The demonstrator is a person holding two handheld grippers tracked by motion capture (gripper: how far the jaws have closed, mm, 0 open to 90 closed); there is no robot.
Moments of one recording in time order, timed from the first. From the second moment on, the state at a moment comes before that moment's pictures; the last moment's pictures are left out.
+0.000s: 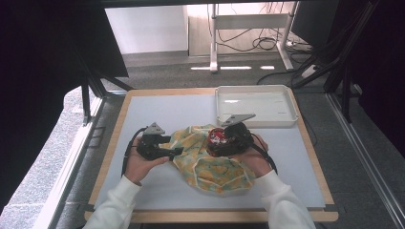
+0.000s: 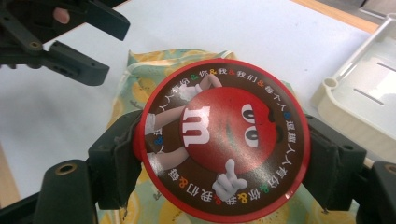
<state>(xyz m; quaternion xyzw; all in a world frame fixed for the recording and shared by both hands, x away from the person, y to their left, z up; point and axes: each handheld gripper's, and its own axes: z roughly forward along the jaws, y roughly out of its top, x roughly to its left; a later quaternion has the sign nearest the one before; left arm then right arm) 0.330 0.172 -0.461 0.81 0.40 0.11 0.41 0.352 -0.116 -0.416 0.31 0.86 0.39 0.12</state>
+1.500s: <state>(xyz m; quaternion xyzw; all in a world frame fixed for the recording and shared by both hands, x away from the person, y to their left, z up) 0.330 0.174 -0.464 0.81 0.40 0.10 0.41 0.389 -0.132 -0.383 0.33 0.84 0.41 0.14</state>
